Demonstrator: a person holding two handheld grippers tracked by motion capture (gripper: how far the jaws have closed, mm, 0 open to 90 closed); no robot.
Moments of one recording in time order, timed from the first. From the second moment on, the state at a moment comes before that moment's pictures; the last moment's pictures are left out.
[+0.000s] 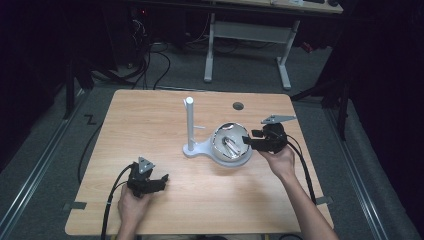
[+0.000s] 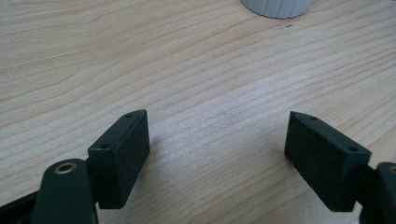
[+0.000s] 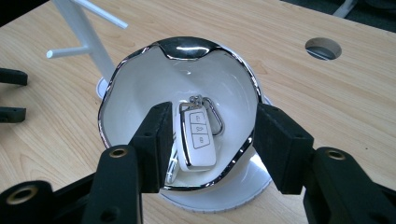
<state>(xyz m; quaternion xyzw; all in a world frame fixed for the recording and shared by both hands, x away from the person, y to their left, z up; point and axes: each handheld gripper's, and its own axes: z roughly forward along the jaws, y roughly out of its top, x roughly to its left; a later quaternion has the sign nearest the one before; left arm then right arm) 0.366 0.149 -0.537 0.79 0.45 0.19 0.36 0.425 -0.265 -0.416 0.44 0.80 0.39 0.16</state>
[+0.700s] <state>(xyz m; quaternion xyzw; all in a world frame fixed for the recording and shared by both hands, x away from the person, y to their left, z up) 0.366 0.149 -0.537 0.79 0.45 0.19 0.36 0.406 -0.299 -0.406 0.47 0.77 0.40 0.18</state>
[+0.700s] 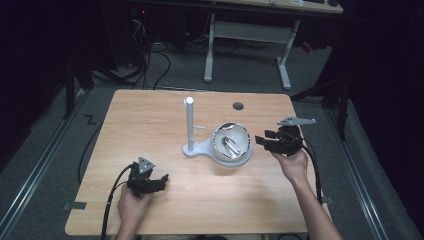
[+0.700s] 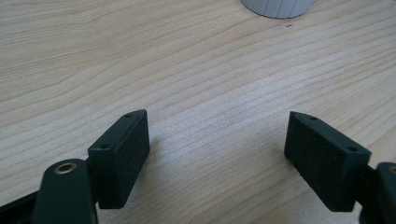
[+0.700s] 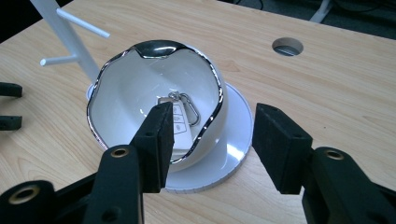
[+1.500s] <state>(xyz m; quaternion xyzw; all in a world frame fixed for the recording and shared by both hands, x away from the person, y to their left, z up) 0.366 0.149 -0.537 0.79 0.45 0.19 0.35 0.376 -0.335 -0.405 0.50 0.75 0.40 0.19</state>
